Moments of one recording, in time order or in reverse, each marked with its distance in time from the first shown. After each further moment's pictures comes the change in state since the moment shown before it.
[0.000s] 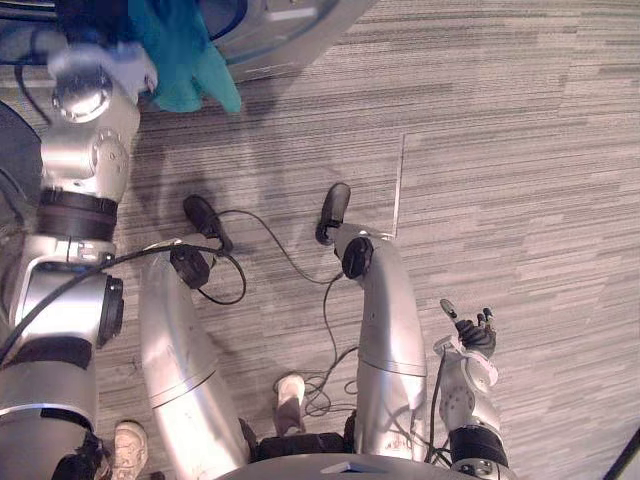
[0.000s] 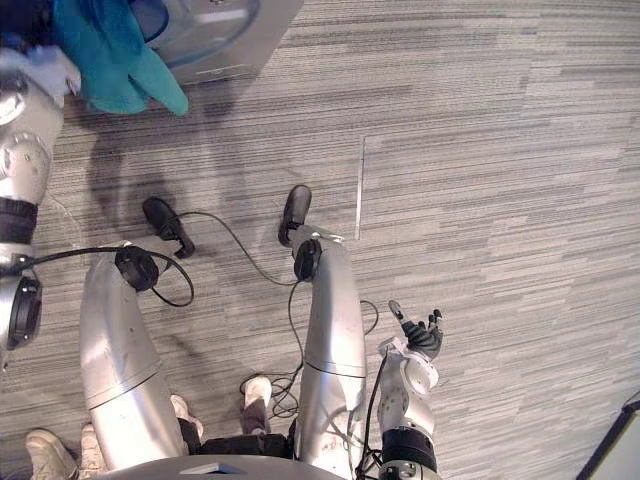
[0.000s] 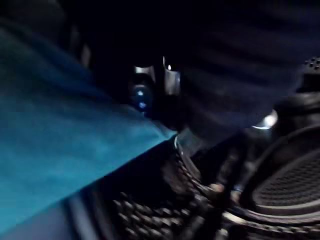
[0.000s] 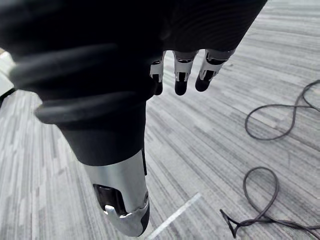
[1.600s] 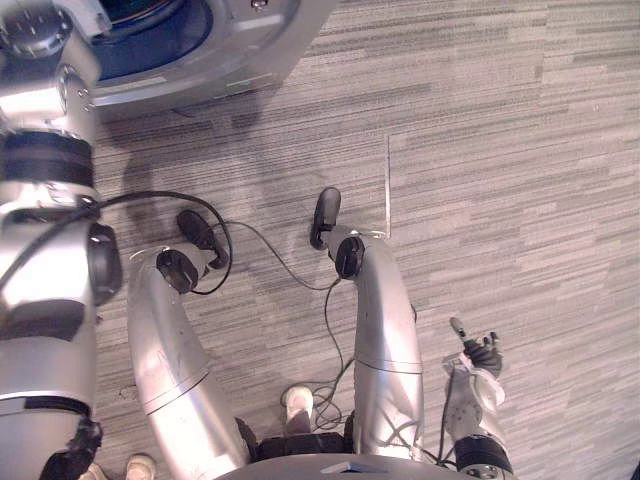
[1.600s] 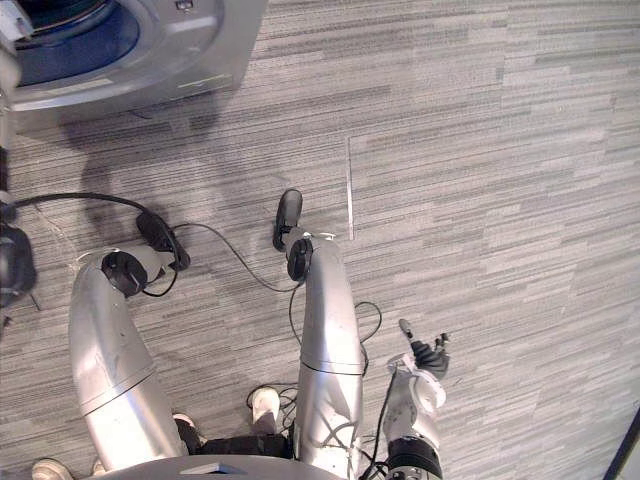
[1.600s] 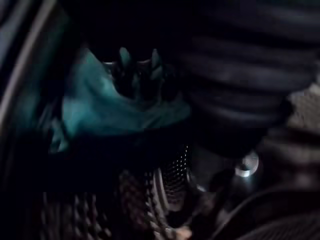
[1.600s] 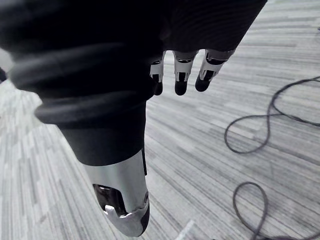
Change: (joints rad) left arm -0.022 -0.083 0.199 0.130 -0.183 -0.062 0.123; right arm -0.002 0.006 -0.037 0.141 0.087 -0.030 0.015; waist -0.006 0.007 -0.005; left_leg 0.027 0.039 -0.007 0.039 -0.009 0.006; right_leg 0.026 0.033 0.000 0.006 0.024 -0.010
